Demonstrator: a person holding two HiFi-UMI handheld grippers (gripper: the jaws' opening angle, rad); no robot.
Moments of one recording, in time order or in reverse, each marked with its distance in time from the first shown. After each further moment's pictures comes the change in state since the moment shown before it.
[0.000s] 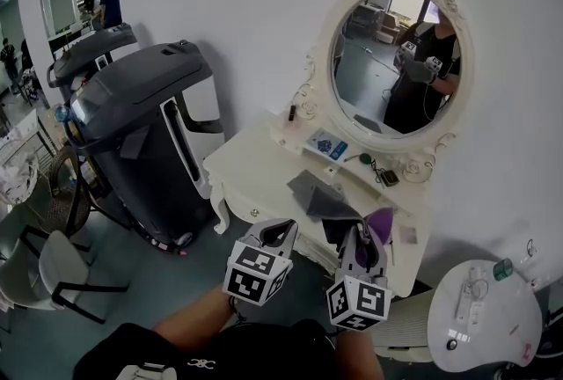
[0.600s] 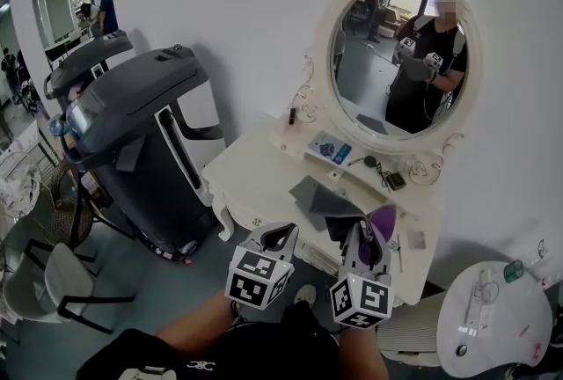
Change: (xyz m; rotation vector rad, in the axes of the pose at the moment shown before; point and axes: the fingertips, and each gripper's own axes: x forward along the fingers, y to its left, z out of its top) left arm 0.035 0.022 -0.005 0.005 0.028 0.009; right arm 0.044 -0.013 -0.013 0.025 -0.006 -0.009
